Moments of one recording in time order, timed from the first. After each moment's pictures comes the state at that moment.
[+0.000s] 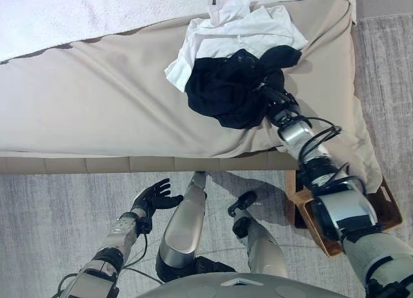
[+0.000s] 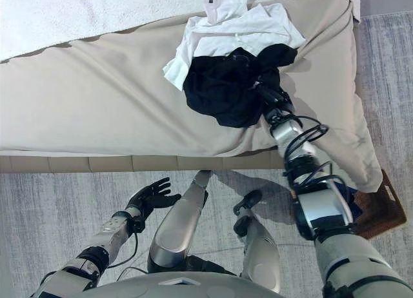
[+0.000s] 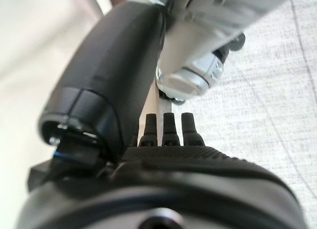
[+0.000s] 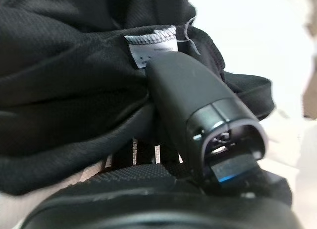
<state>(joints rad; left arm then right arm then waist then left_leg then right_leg) -0.16 0.31 -0.22 0.98 -0.44 -0.13 -0.17 -0.78 -0.29 0.13 0.75 1.10 -0.04 -0.24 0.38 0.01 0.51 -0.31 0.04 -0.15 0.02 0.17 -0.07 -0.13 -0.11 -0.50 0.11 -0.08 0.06</state>
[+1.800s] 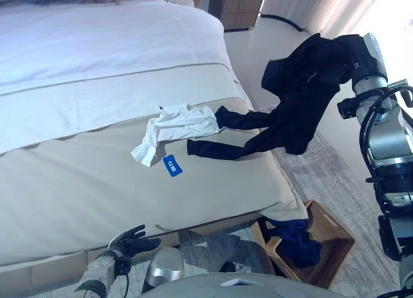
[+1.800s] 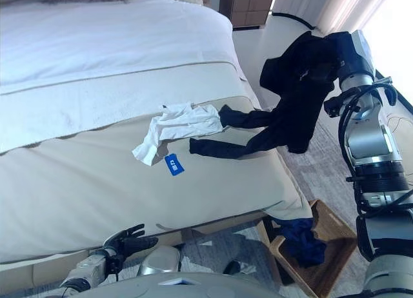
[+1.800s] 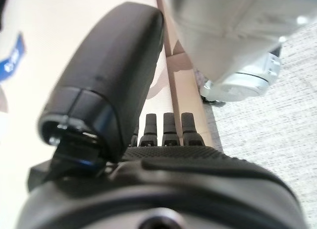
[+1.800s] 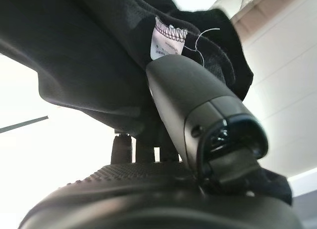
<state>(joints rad) 0.00 0.31 -0.02 1.09 -0.21 0.00 -0.18 -0.62 -0.83 0.06 0.20 -0.08 0.34 -0.06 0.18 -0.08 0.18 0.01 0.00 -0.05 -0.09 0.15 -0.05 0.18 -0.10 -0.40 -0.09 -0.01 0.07</state>
